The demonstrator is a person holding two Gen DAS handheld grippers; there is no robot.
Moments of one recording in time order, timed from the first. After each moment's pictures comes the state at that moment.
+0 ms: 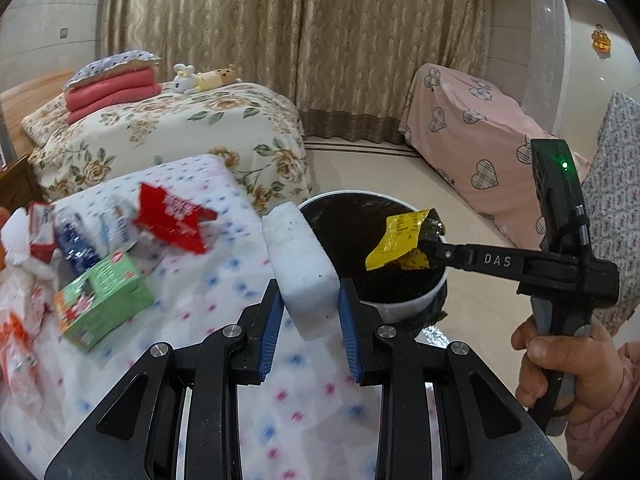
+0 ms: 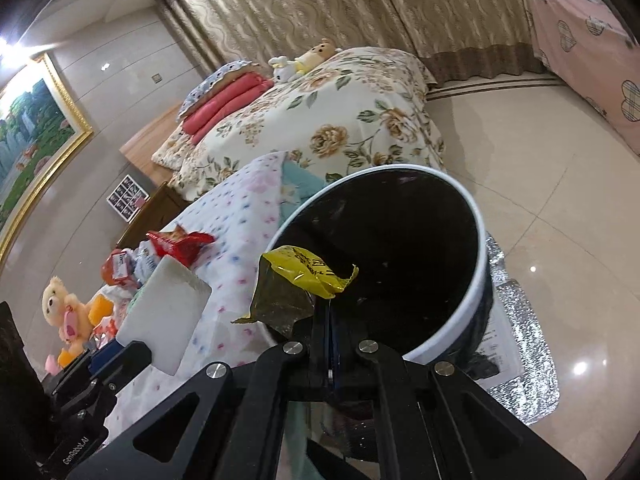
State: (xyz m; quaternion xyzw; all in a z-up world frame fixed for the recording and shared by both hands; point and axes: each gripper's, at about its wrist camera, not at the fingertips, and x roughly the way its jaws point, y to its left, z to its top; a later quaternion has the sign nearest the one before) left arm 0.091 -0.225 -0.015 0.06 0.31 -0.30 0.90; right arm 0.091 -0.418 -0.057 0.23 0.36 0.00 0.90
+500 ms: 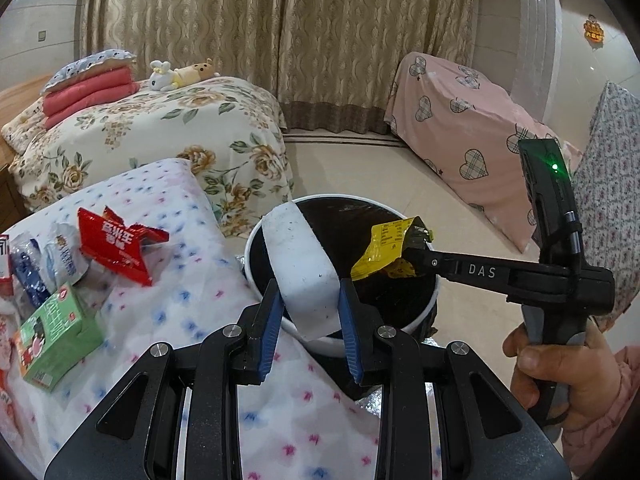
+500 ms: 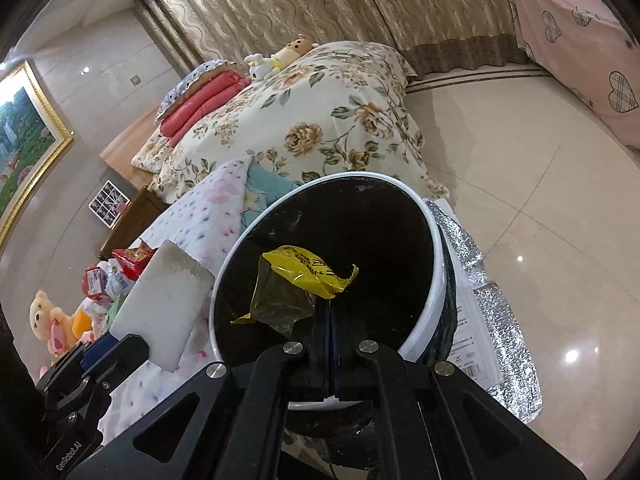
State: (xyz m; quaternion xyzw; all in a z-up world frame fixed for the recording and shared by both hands) left arm 0.116 -0.267 -0.019 0.08 0.32 -0.32 0.89; right arm 0.105 -0.444 -0.065 0.24 0.38 -0.03 0.89
